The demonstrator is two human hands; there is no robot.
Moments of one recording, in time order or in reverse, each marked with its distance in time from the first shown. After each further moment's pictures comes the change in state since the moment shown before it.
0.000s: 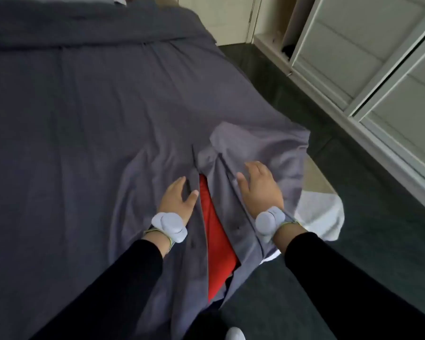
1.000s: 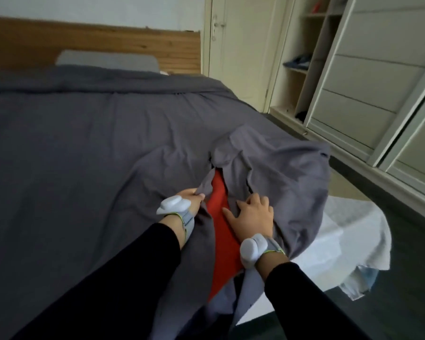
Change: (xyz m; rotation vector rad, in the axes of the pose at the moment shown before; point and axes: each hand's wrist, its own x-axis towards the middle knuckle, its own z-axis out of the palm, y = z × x) left_hand 0.004 -0.083 0.068 -0.259 0.084 -0.042; right_hand -0.067 0.051 0.135 -0.250 0.108 -0.064
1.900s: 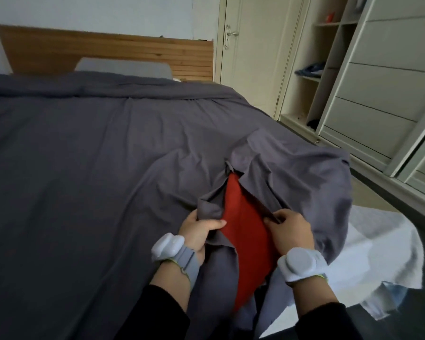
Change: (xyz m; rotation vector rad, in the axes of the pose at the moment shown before) left_hand -0.034 -0.040 0.001 -0.719 -0.057 -0.095; right_hand -0.006 0.020 -0.010 0.517 0.038 0.292
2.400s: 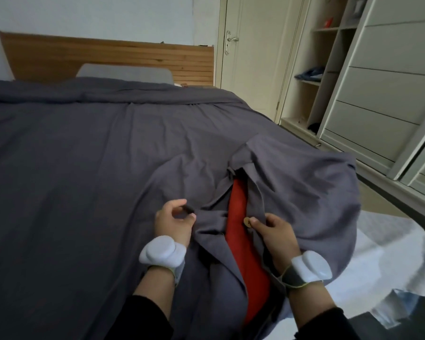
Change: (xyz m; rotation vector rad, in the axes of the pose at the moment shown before) left_hand 0.010 0.027 -0.042 0.518 0.425 0.417; right_hand -0.007 -0.016 0.039 0.721 -0.249 0.110
